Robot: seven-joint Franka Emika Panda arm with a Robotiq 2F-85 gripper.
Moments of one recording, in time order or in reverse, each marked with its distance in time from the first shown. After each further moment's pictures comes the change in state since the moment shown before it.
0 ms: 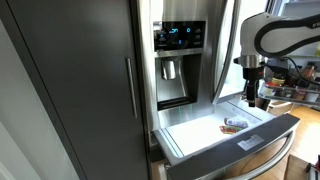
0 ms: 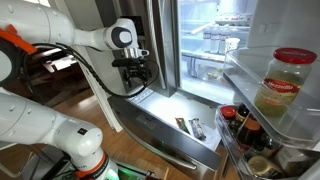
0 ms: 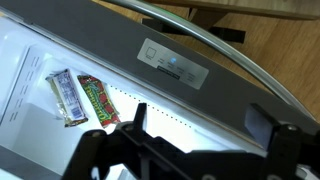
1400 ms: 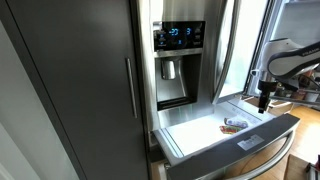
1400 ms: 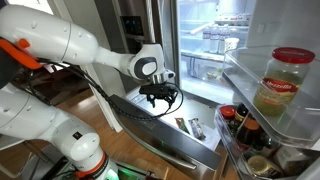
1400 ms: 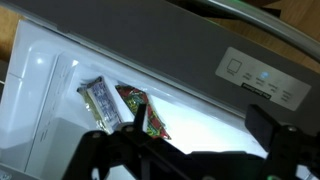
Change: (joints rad) arm -0.173 0.083 -0.240 -0.192 -0.096 0.422 -0.253
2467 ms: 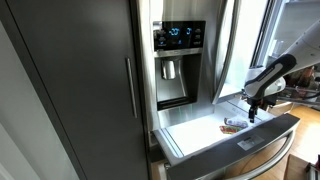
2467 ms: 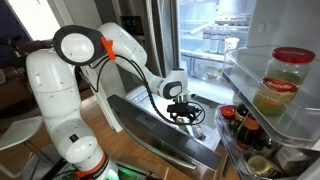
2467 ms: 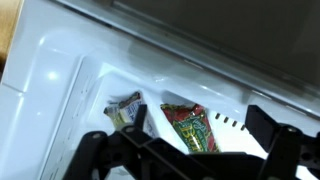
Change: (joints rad) arm -0.121 0.597 0.004 0.224 0.070 0.320 -0.131
